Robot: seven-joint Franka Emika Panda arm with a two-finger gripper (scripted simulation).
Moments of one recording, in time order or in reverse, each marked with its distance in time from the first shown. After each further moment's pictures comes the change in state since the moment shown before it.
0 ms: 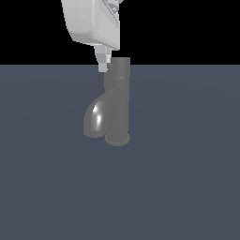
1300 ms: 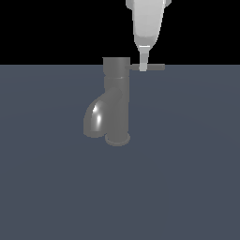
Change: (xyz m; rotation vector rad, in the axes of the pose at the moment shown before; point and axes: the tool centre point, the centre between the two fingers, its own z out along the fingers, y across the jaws) arm 0.082 -0.045 0.000 -0.003 0.000 -0.005
